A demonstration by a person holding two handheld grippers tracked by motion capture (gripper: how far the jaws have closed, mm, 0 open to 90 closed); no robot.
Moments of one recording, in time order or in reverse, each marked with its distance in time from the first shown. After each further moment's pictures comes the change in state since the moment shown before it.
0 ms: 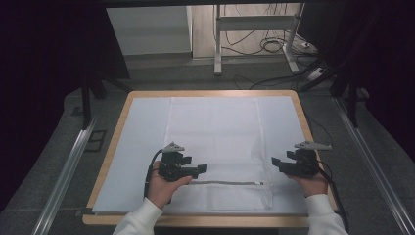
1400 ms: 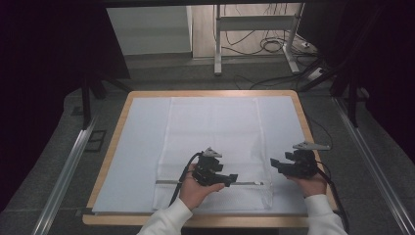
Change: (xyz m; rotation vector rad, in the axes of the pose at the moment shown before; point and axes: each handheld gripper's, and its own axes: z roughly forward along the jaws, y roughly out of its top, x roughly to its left) left arm -0.060 0.009 0.067 0.122 -0.087 0.087; right arm 0.002 -0.002 0.004 0.019 0.012 0.003
